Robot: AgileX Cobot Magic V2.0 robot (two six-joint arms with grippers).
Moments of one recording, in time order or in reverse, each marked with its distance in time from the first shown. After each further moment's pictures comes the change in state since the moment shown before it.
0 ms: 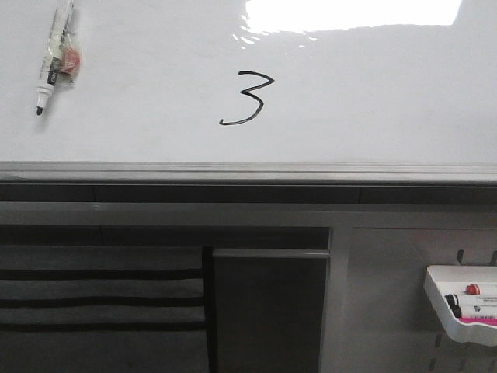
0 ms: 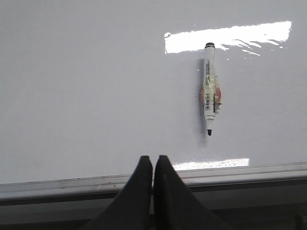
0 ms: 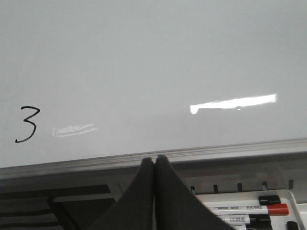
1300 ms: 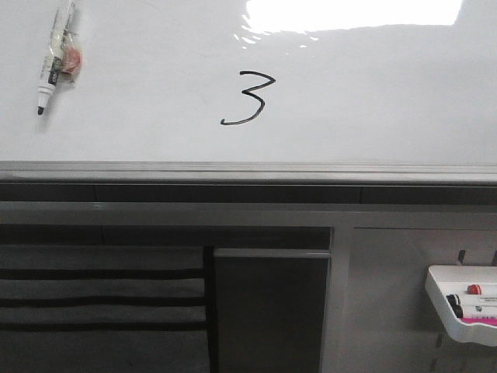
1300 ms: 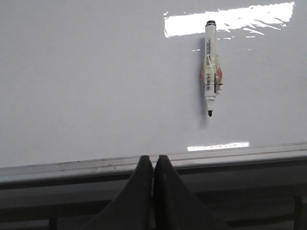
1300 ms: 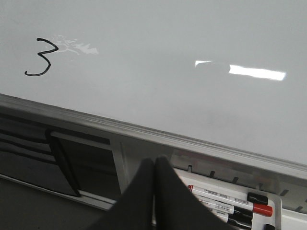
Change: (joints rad) left arm 0.000 0.000 0.000 -0.038 0.046 0.046; right arm 0.270 0.372 -0.265 -0.191 0.172 -0.042
